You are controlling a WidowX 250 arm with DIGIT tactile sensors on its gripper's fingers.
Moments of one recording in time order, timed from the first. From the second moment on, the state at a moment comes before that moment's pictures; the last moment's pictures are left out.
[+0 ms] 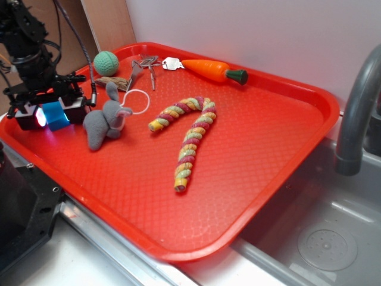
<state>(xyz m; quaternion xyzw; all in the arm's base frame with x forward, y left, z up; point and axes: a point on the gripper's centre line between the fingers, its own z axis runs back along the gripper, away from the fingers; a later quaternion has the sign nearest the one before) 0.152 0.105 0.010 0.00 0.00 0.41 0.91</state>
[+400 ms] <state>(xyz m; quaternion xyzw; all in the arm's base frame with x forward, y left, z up) 0.163 0.108 0.009 0.00 0.02 0.39 0.92</state>
